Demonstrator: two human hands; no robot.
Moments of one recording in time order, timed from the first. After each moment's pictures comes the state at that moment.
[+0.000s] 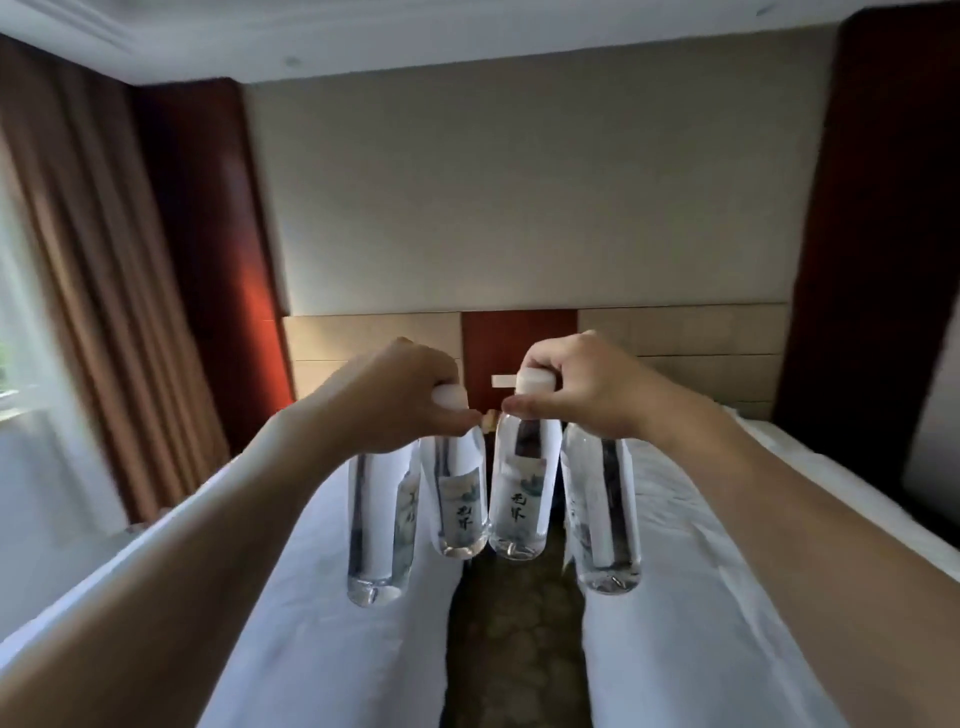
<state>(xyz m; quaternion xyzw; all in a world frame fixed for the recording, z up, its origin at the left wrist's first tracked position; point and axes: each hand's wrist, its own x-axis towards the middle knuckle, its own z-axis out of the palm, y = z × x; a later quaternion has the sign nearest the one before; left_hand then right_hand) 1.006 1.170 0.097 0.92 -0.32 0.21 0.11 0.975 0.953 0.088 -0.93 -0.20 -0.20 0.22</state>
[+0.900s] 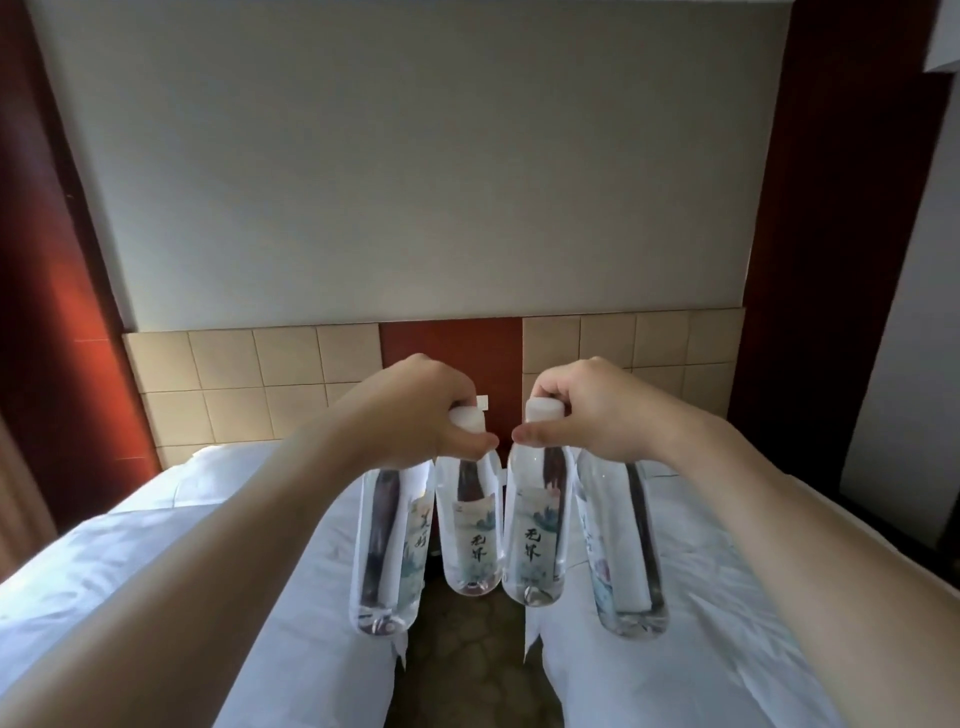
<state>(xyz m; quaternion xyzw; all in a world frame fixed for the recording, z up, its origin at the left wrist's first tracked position) 1.465 1.016 0.068 0.88 -0.44 0.14 0.12 1.378 0.816 0.065 -0.97 -0.05 -0.14 0.21</state>
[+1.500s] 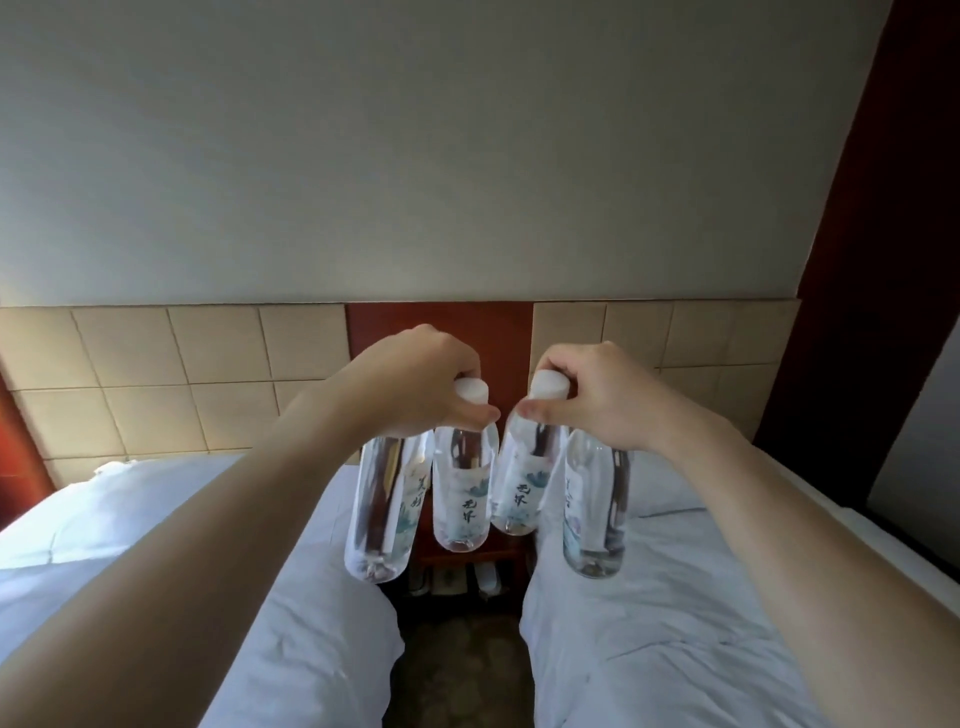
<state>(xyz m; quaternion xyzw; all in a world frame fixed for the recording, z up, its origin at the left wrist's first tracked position) 1.914 0.896 0.053 0.87 -0.46 0.12 0.14 1.814 0.702 0.042 -0.96 -0.03 -0.18 0.20</state>
